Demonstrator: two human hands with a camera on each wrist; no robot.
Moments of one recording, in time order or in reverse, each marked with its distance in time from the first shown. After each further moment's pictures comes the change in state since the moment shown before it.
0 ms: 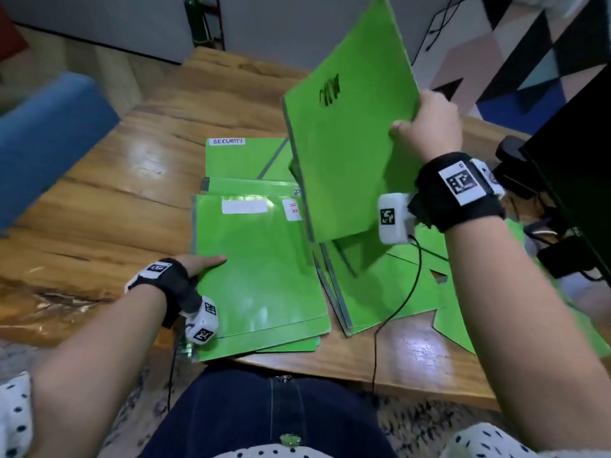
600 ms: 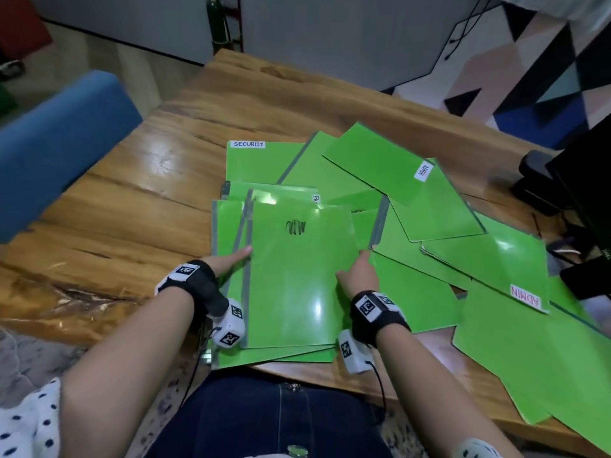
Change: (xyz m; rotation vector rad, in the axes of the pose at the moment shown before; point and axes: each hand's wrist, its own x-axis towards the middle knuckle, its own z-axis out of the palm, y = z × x) left_hand 0.043 -0.007 -0.006 0.099 -0.159 0.061; right_hand -0.129 0.054 0.209 0.089 -0.496 0.383
